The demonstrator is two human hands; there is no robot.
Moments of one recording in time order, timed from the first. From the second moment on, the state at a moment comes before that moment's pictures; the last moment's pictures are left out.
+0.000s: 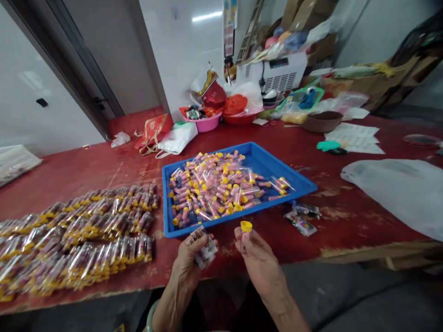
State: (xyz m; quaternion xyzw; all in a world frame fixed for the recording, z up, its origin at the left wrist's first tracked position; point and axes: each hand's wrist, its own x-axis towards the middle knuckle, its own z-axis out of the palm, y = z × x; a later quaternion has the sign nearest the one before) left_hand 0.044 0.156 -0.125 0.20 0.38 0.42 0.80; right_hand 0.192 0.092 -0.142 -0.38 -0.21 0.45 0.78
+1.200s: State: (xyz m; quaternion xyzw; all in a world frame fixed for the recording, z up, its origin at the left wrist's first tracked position) left_hand 0.025 0.131 -0.148 0.19 0.34 0.40 0.83; right_hand 0.155 0.095 -0.138 -0.51 -0.24 0.53 0.63
